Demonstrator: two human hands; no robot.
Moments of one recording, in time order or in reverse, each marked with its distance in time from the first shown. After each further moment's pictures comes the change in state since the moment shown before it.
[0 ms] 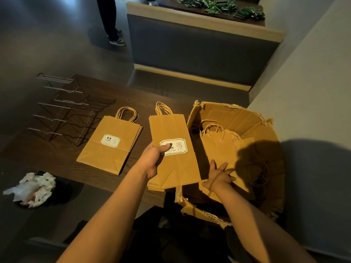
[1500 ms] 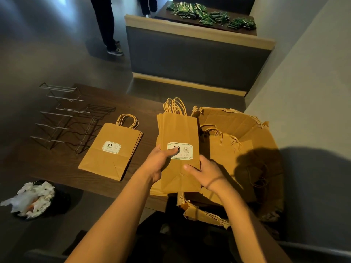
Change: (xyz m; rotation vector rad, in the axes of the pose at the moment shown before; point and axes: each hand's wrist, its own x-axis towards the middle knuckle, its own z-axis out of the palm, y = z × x) left_hand -0.012 0.004 0.010 0.161 -0.101 0.080; right_hand -0.106 -0.017 -0.070 0.705 0.129 -0.507
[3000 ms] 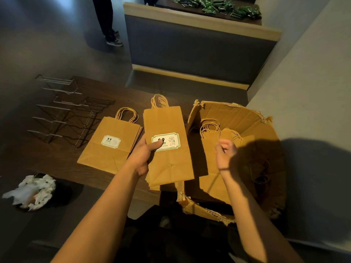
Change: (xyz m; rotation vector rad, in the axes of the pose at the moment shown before) left_hand 0.004 0.008 -0.041 -0.098 0.026 0.077; right_hand 0.029 0.026 -0.021 0.484 0.586 0.145
